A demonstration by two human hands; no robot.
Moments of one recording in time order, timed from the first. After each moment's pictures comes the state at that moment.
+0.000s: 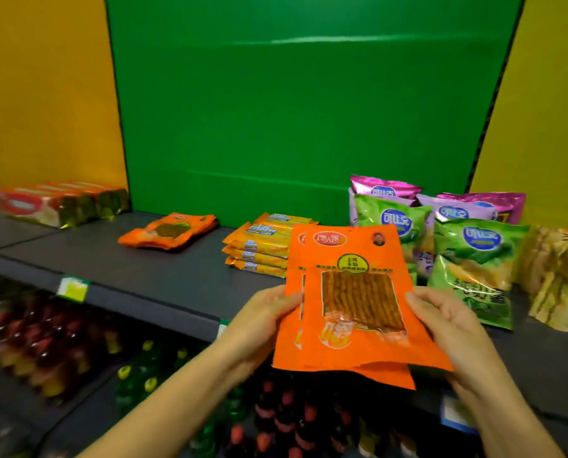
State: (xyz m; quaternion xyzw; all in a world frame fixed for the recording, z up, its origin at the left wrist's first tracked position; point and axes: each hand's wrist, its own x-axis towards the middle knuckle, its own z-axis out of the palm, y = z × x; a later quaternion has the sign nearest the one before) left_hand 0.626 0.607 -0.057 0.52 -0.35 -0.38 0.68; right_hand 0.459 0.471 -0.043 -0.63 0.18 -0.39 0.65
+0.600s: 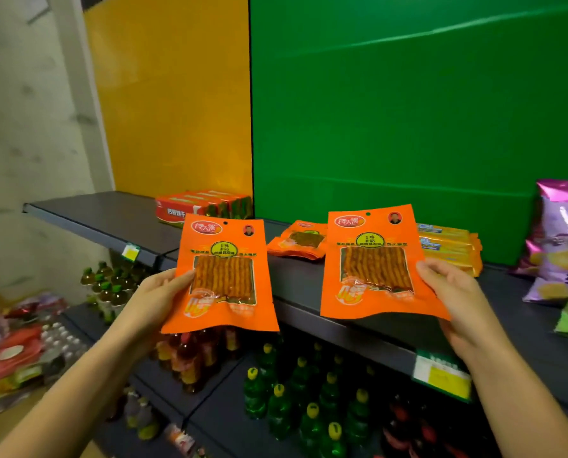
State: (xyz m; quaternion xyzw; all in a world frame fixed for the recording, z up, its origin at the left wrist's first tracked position) left_hand 0.849 0.870 -0.045 0.69 -0.15 -0.11 0.70; right_hand 0.682 0.570 -0.043 -0.63 0.15 -0.35 0.68
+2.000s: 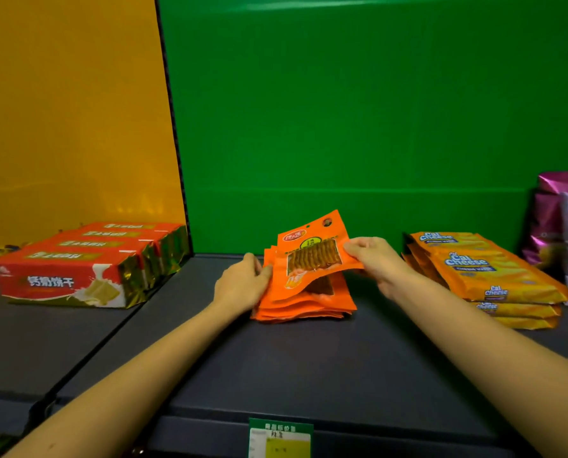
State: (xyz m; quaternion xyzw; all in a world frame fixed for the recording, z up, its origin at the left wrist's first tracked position) left_hand 1.111 0.646 -0.065 0.84 -0.43 0.00 0.33; right_hand 0.938 0.526 -0.030 -0.71 0.36 -0.35 0.49
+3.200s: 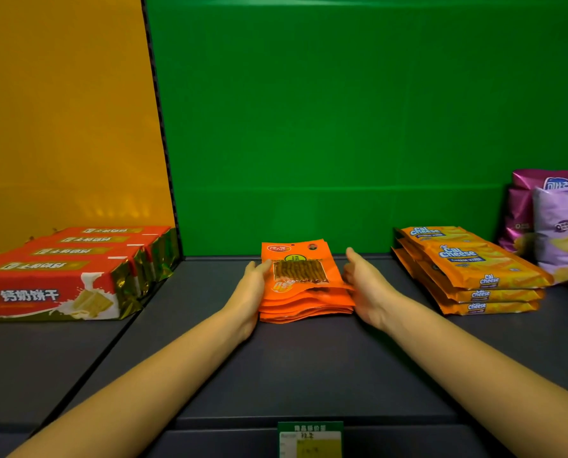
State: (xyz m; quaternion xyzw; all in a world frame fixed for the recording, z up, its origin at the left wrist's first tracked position) left_hand 1.106 0.643 -0.077 0.57 -0.30 -0.41 0.65; right_hand 0.951 0.575 -0.048 -0.50 0.39 -0.33 0.70
